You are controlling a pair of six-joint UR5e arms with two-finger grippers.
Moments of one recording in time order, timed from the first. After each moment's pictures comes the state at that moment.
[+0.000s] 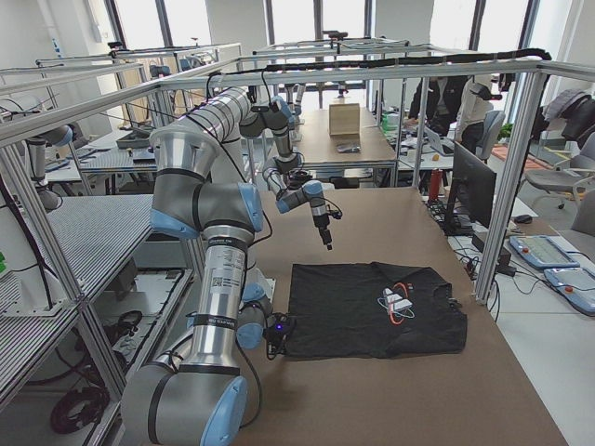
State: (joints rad) left arm -0.43 -1.67 -2.08 -1.99 -1.67 -1.62; right arm 0.05 -1.74 2.13 -1.07 1.31 1.85
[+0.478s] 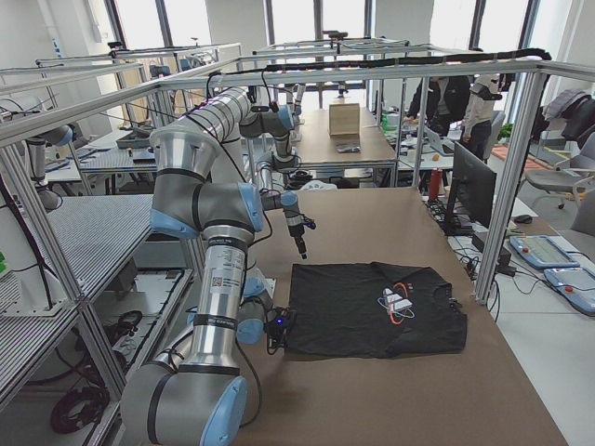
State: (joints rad) left arm -0.20 -1.57 -2.13 -1.99 -1.49 -1.75; right arm 0.05 -1.74 2.15 -1.07 1.32 1.85
